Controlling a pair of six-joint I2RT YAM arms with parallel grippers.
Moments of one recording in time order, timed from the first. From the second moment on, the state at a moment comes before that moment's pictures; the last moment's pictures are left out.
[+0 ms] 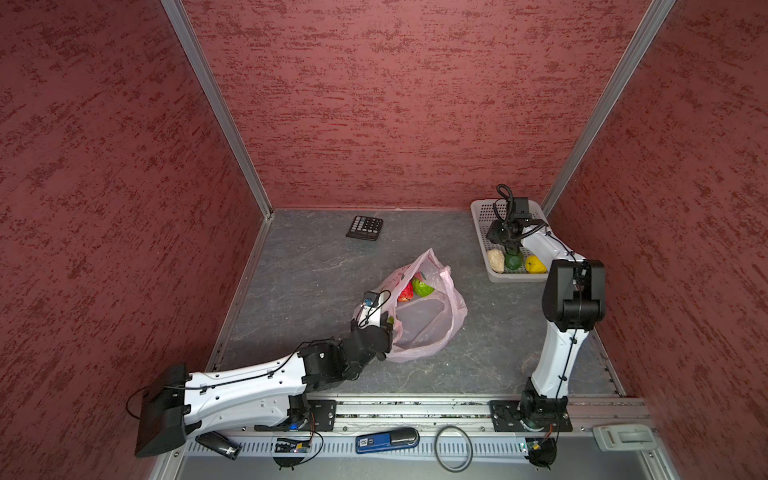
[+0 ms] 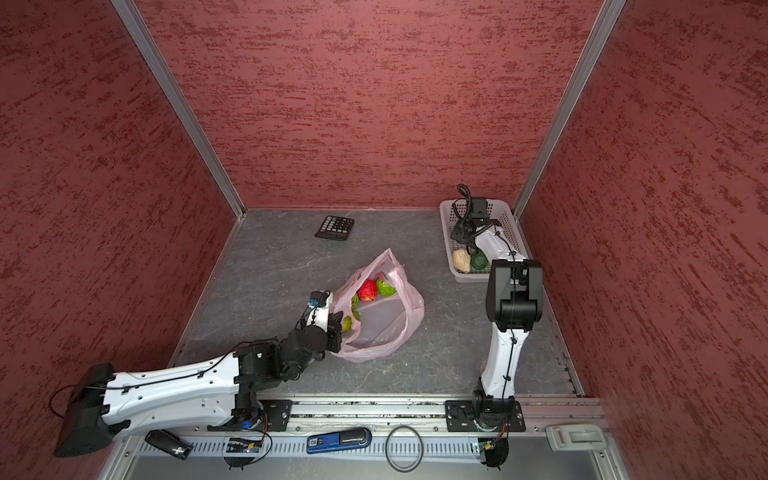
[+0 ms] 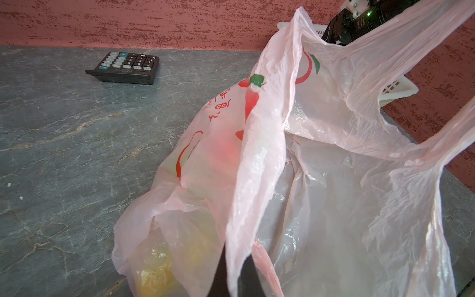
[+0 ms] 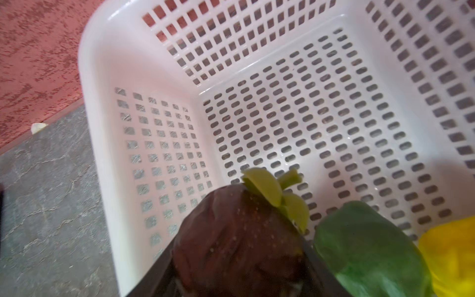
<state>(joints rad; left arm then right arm) -1.20 0.94 0.55 -0.19 -0.67 -0.61 -0.03 2.05 1.64 -0.50 -0.01 0.43</state>
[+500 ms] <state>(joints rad) -1.20 0.93 0.55 -0.19 -0.68 -0.60 -0.03 2.05 1.63 -0.50 -0.01 0.44</state>
